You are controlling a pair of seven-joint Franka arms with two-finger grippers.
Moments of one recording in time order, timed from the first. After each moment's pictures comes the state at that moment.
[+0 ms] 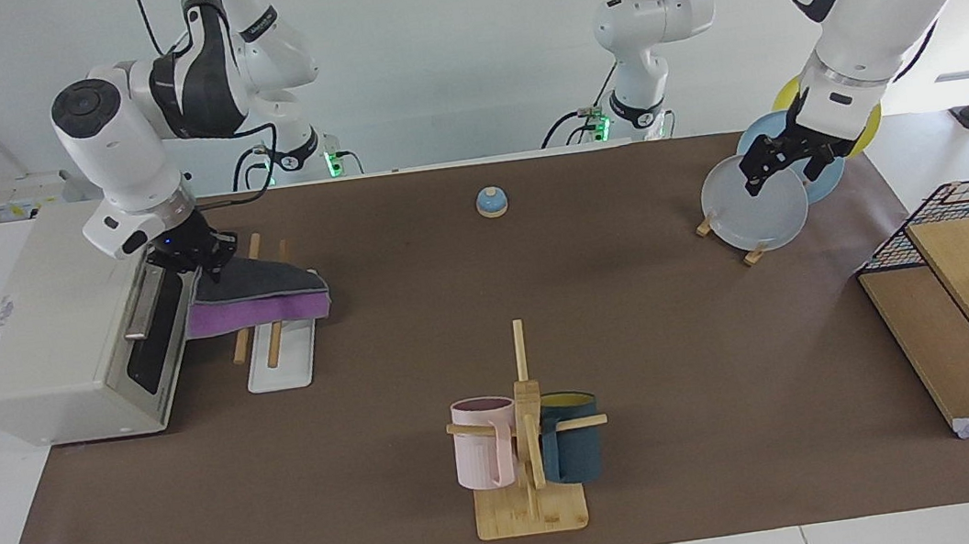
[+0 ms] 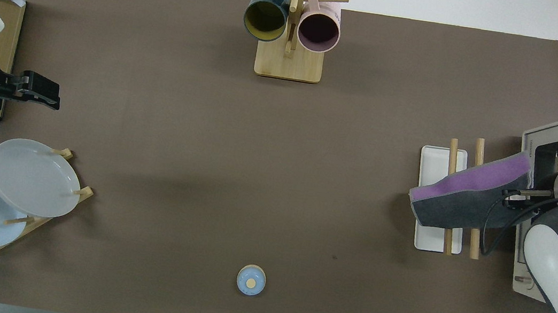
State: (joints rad) left arm 0.00 -0.02 -0.10 -1.72 -0.01 1.67 -0.14; right arm -0.09 -0.12 0.03 -2.12 -0.07 1.93 -0.07
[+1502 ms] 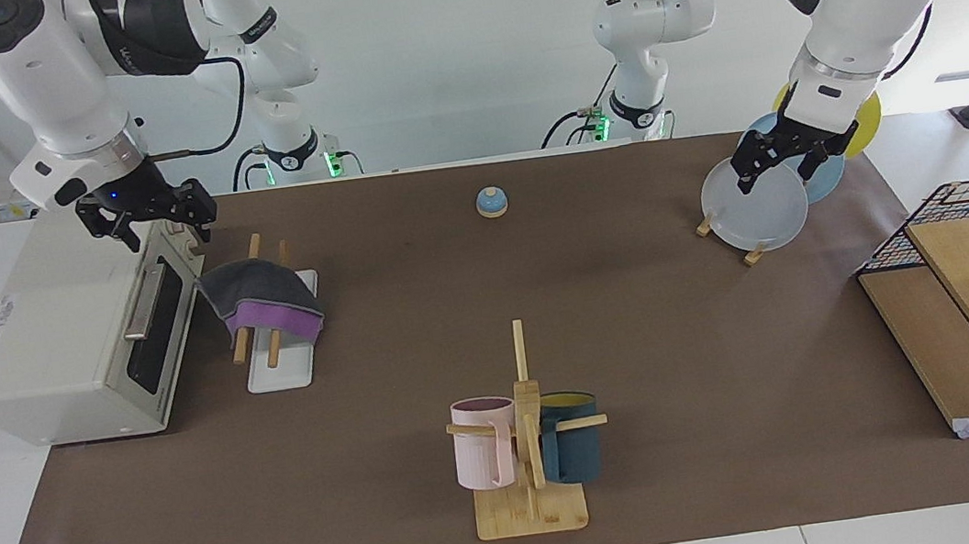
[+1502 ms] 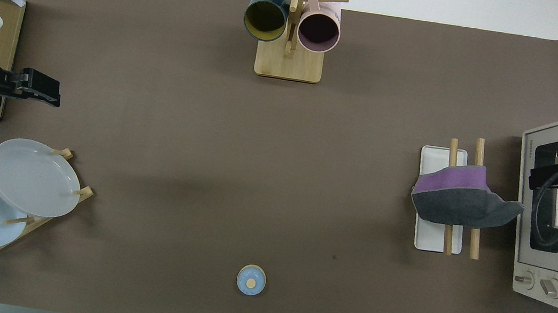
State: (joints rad) left arm -0.03 -0.02 -0.08 -1.71 -0.01 1.67 -0.14; right arm -0.09 -0.07 0.05 -1.75 -0.07 1.64 -0.08
